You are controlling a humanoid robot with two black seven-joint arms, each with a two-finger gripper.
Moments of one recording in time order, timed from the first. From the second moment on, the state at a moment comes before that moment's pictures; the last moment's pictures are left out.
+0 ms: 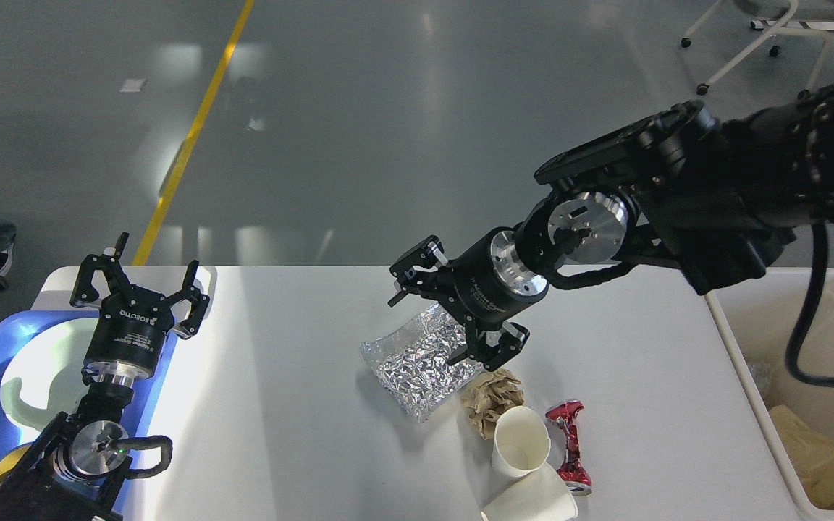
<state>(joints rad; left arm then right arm) -0.26 0.13 -1.45 -0.81 0.40 -0.56 -0.32 2.06 0.05 -1.10 1.37 0.96 0.50 -0.17</state>
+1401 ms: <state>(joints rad) -0.26 0.13 -1.46 -0.81 0.40 -0.56 -0.32 1.32 0.19 -0.84 0.86 0.79 -0.07 -0.27</state>
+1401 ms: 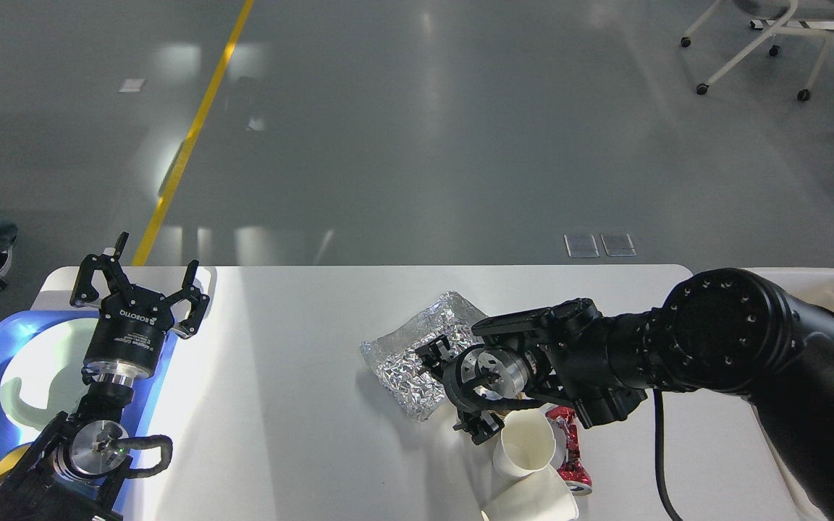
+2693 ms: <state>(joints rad) -0.26 0.13 -1.46 -0.81 0.40 -0.56 -0.32 1.19 0.19 -0.73 0.79 0.65 -0.07 -0.27</state>
